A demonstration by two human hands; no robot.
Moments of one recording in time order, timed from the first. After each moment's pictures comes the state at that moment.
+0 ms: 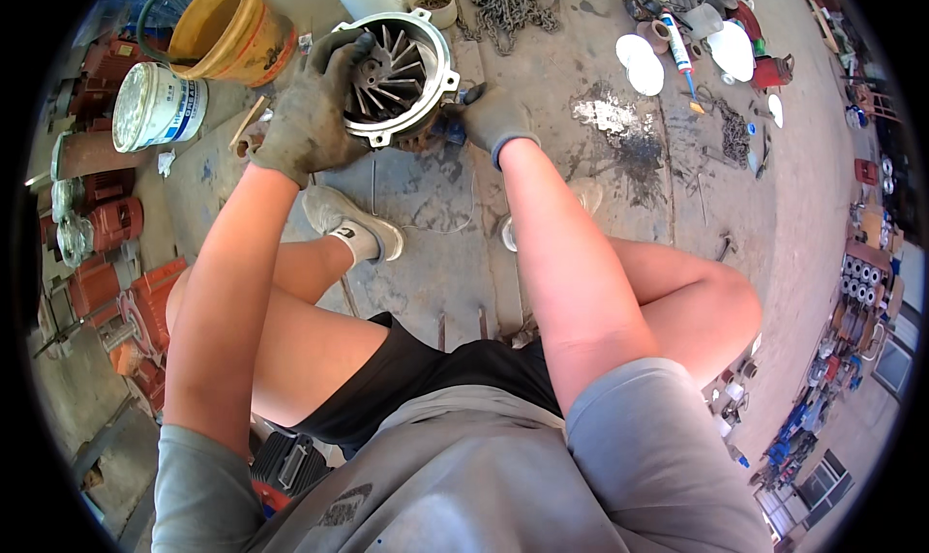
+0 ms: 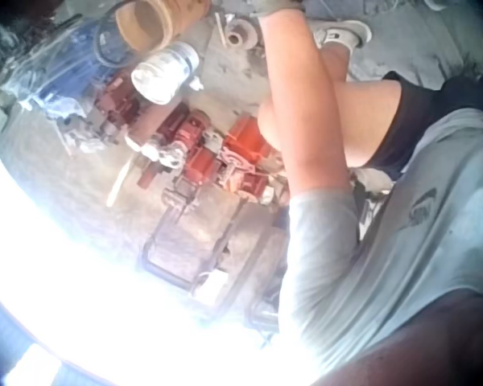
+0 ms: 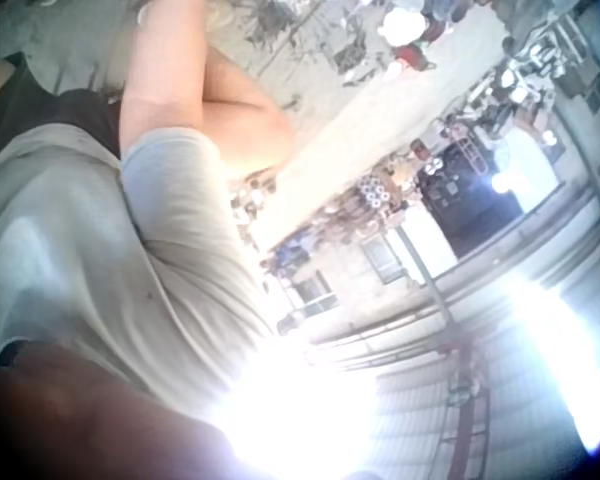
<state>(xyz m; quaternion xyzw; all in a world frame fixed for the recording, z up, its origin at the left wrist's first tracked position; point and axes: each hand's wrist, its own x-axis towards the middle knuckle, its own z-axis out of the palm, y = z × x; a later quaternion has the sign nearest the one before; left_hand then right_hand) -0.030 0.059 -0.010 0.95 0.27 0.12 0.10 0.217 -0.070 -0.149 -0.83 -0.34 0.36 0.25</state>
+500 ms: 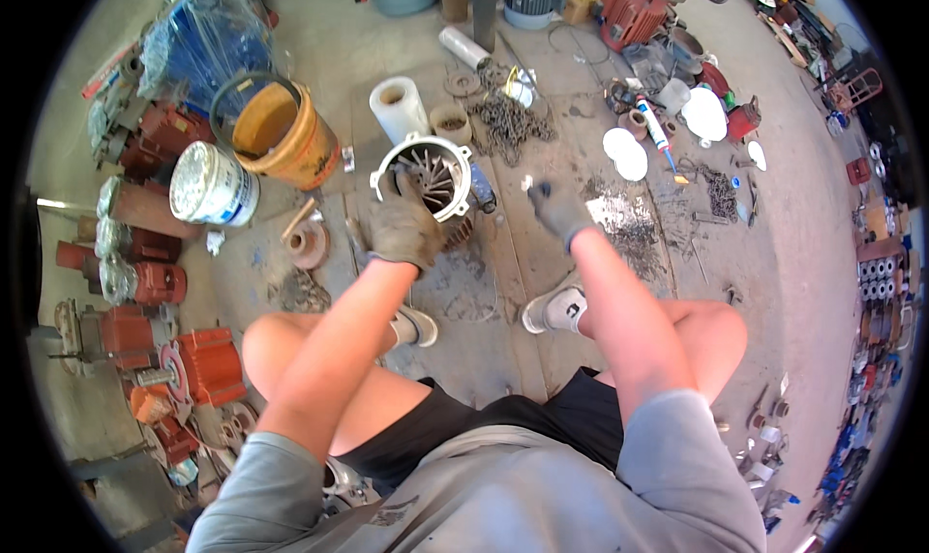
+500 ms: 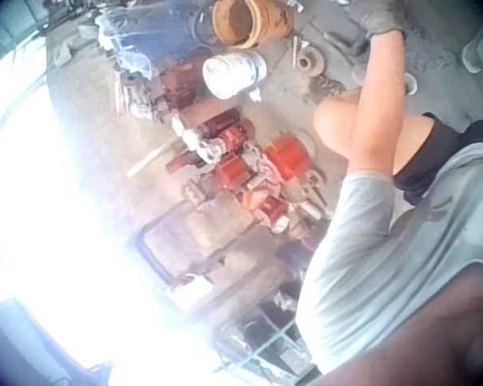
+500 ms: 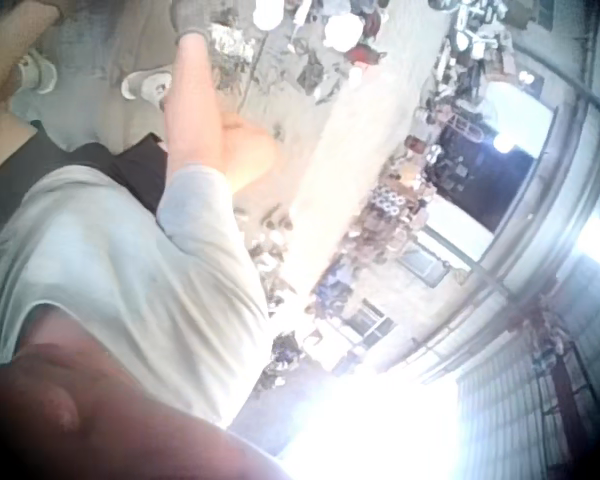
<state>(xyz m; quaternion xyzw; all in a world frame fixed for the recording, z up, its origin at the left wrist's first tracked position) 0.018 -0.016 0.010 0.84 0.53 0.02 0.07 0.283 -0.141 -0.073 -0.83 -0.38 0.27 0.31</state>
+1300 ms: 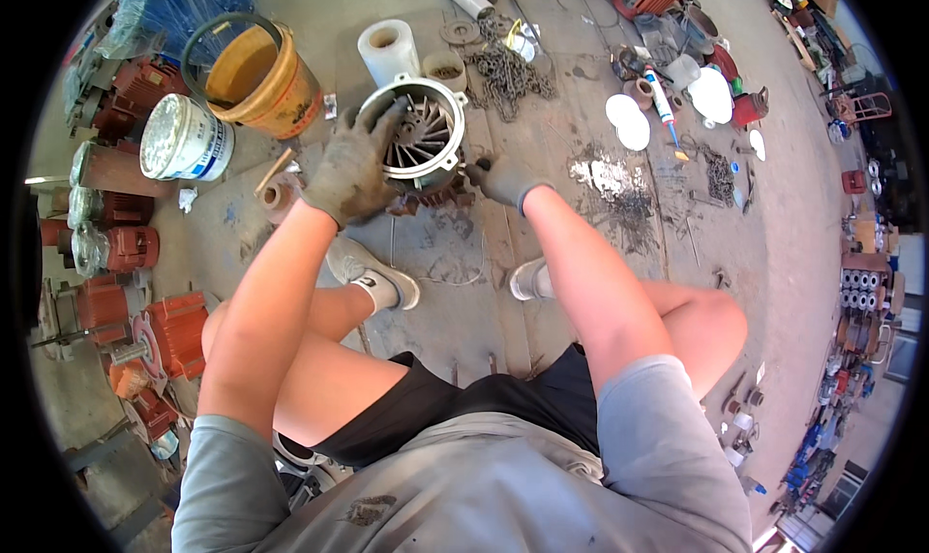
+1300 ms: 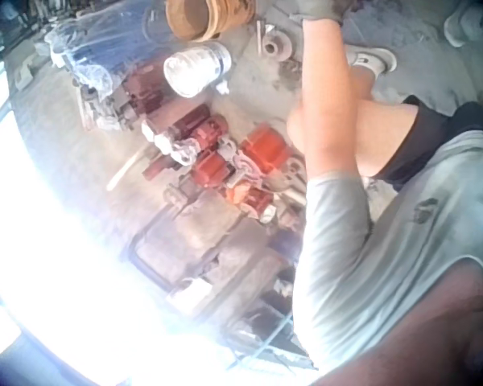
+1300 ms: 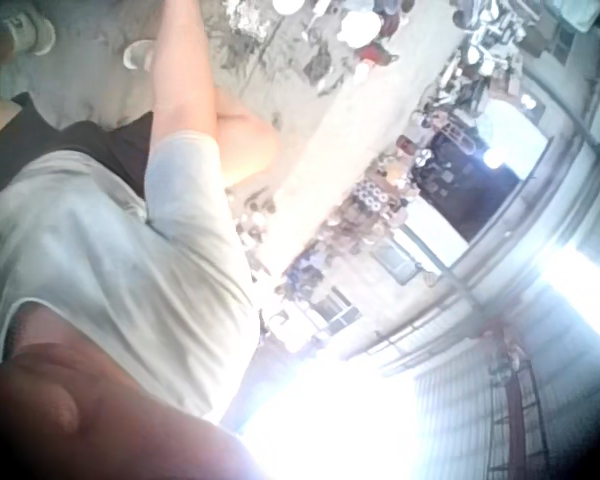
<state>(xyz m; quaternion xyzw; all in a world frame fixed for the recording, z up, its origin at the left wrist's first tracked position) -0.037 0.045 0.028 0.95 0.30 0.03 0.08 0.223 -0.075 -0.119 -0.76 -0.47 0.43 0.14</state>
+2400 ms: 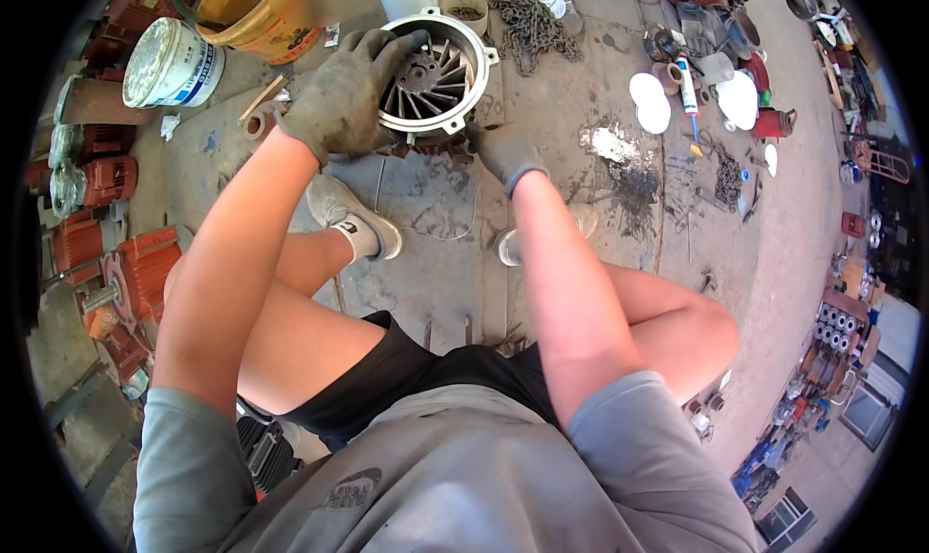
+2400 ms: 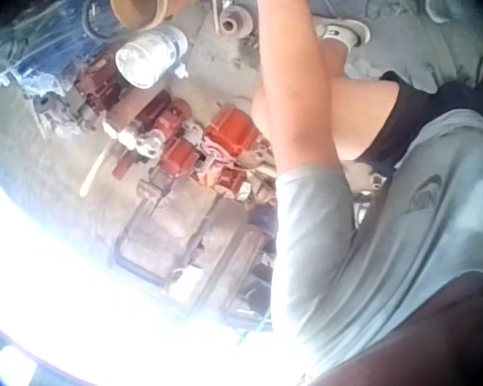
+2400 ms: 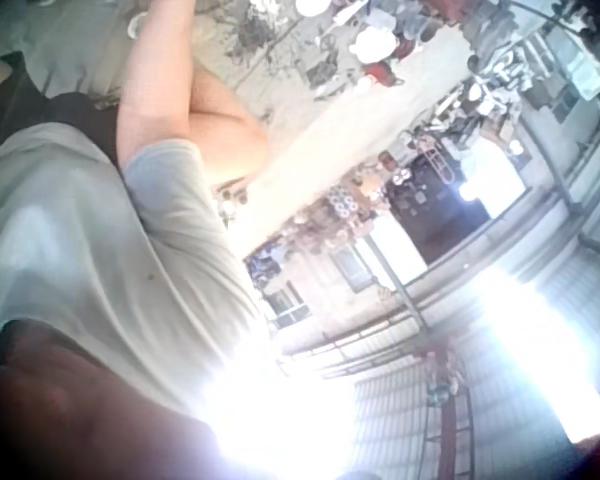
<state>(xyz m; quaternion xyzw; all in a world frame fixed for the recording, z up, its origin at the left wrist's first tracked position) -0.029 0.067 0.015 0.95 0.30 -0.02 0.06 0.195 -0.077 -0.133 -0.80 -0.38 0.43 0.17</state>
